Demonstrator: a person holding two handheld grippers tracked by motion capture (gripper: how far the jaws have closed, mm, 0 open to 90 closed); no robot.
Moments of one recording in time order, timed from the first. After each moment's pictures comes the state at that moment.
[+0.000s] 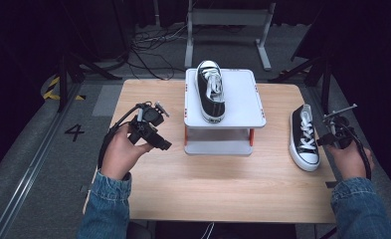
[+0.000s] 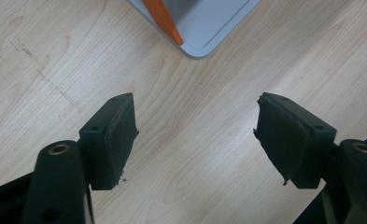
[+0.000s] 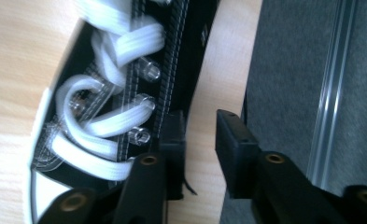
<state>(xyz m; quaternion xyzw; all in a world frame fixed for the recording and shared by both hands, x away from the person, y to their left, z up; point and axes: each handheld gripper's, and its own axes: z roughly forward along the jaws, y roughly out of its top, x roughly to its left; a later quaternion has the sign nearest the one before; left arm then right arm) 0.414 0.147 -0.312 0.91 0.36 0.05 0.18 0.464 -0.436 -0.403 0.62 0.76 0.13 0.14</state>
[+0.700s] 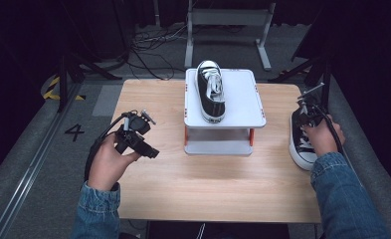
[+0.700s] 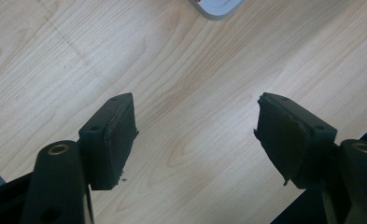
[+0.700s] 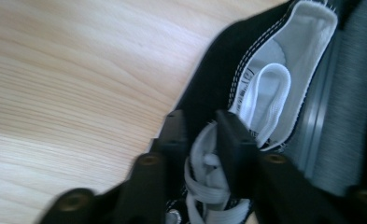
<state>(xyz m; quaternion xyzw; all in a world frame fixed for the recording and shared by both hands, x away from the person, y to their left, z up) 0.393 0.178 -0.321 0.90 0.40 0.05 0.16 0.534 -0.366 -0.392 0.59 0.79 0.08 0.17</state>
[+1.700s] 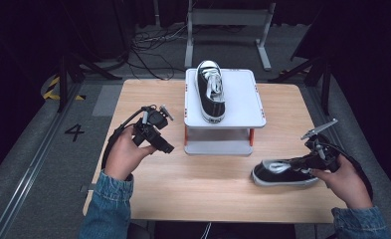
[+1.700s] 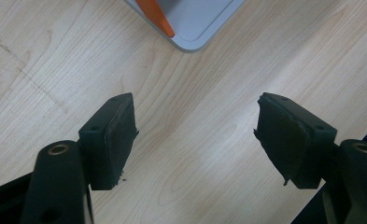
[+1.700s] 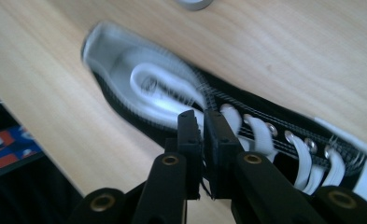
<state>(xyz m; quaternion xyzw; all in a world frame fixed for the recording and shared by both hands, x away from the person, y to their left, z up) 0.417 0.137 -0.323 0.92 0.35 0.03 0.17 0.376 -0.336 -0.366 0.42 0.88 0.22 0.00</state>
